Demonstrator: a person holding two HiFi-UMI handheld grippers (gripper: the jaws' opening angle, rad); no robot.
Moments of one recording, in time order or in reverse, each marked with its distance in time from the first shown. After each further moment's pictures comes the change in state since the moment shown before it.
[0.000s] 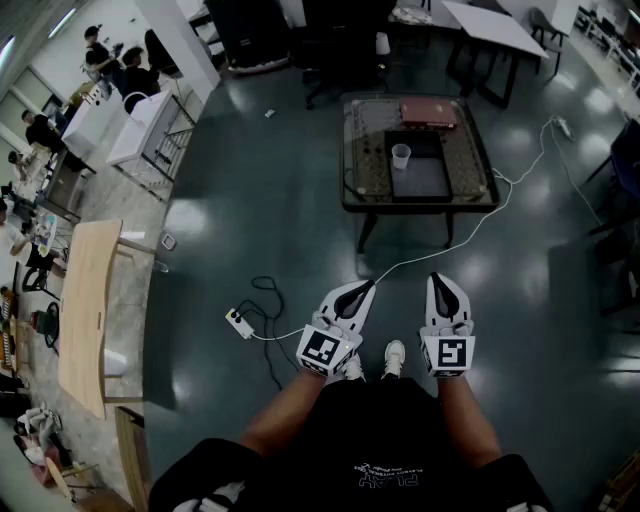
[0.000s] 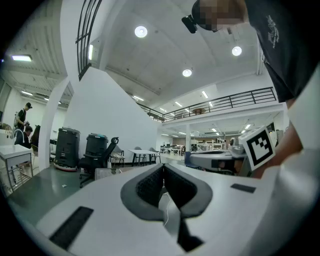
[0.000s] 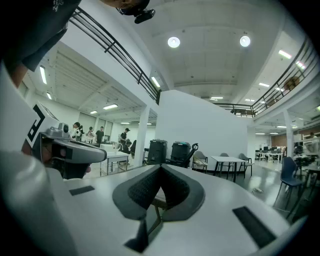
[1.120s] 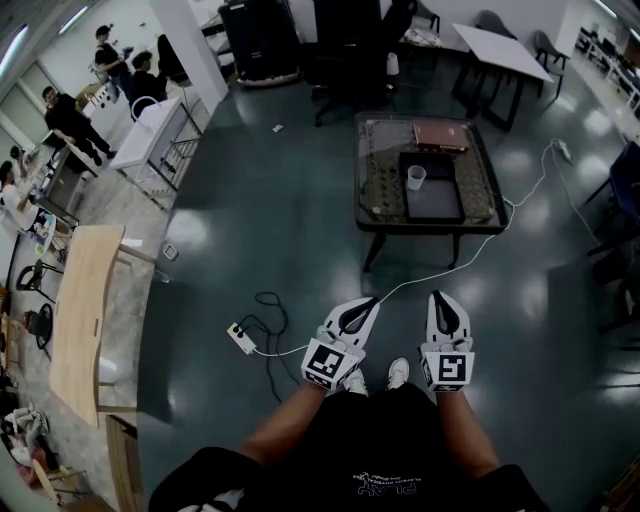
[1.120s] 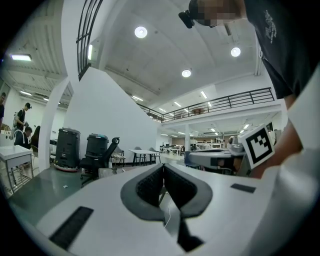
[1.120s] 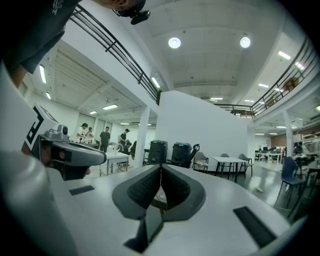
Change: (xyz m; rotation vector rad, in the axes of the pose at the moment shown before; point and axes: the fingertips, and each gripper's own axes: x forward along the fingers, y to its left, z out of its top) left arm -0.029 0.035 -0.011 -0.003 -0.005 -0.013; right arm 0.021 0.043 0.005 -0.006 -0.010 0.003
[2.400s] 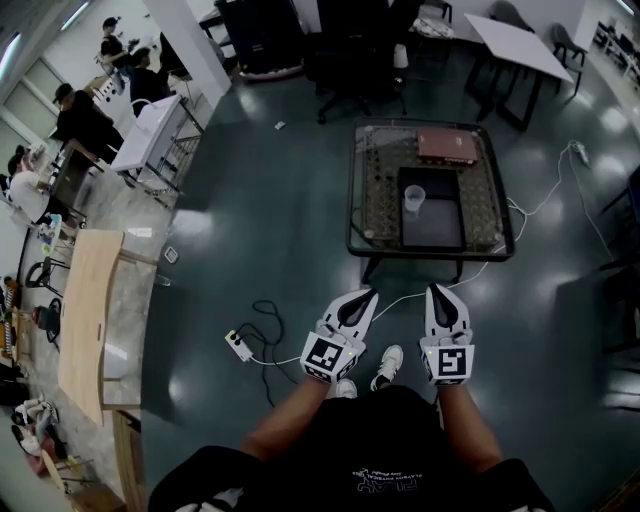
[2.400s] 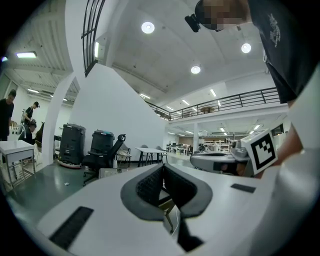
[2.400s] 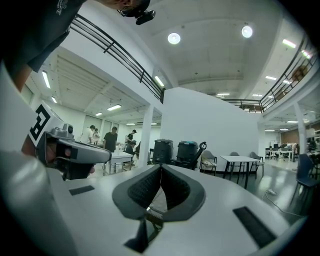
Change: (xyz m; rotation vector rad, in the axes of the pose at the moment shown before) left arm 0.137 0.065 0.006 -0.047 0.016 0.078; right arm 0.122 -0.090 -0.016 0.005 -0.003 0.104
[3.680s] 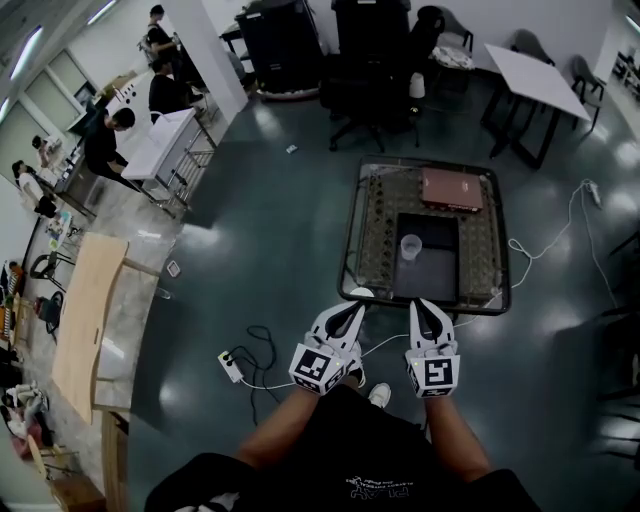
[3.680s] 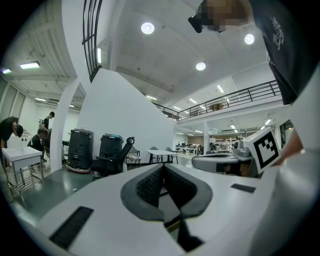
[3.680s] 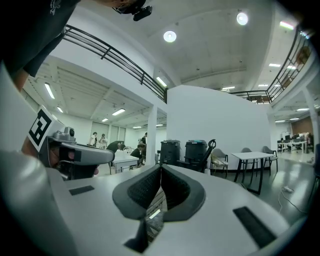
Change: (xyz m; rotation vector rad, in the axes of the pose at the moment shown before) left arm 0.080 0.061 0.019 0.027 -0.011 0.113; right arm 0.096 -0.048 0.006 0.057 -0.011 0.117
